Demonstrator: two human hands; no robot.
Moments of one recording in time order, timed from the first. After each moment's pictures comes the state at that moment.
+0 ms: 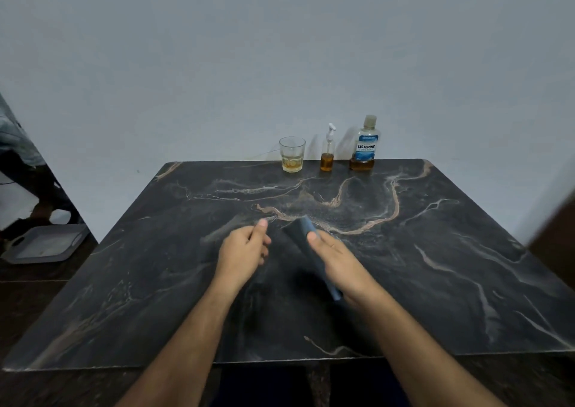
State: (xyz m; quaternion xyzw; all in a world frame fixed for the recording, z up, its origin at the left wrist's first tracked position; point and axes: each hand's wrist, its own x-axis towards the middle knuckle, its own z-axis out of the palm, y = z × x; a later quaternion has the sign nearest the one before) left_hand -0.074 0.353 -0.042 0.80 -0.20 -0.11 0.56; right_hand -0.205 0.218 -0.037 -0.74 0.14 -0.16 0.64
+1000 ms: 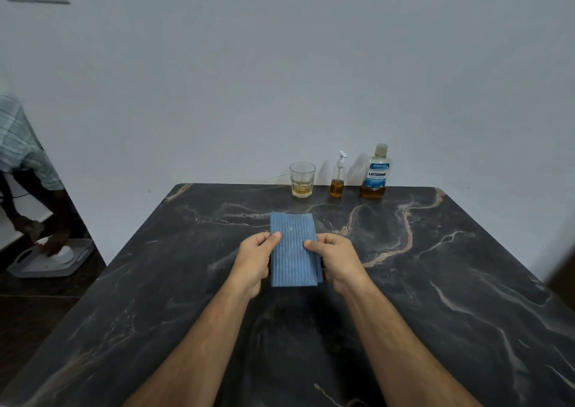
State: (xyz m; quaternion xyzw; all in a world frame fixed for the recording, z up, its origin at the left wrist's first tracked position) left_hand -0.047 0.322 -0.022 0.66 -0.11 -0.26 0.70; right_hand -0.139 0.194 -0.014 -0.63 0.31 -0.17 0.69
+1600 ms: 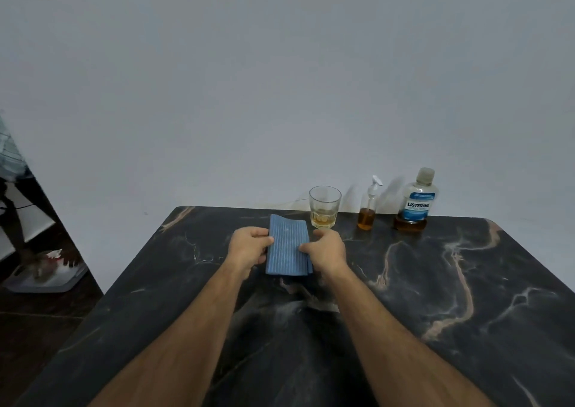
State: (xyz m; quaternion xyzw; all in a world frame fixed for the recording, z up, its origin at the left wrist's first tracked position) left_hand 0.144 0.261 -0.037 0.76 -0.09 -0.19 0.62; right_hand 0.039 0.136 -0.019 -0.77 0.37 -0.16 0.49
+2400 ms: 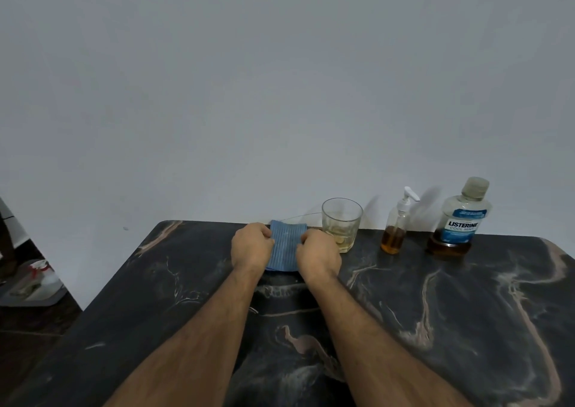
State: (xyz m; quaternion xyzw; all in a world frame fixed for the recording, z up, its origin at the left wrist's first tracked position) left_hand 0.243 0.194 -0.068 0.92 -0.15 0.02 0.36; right_hand 0.158 0.101 -0.059 -0.89 0.37 -0.16 0.22
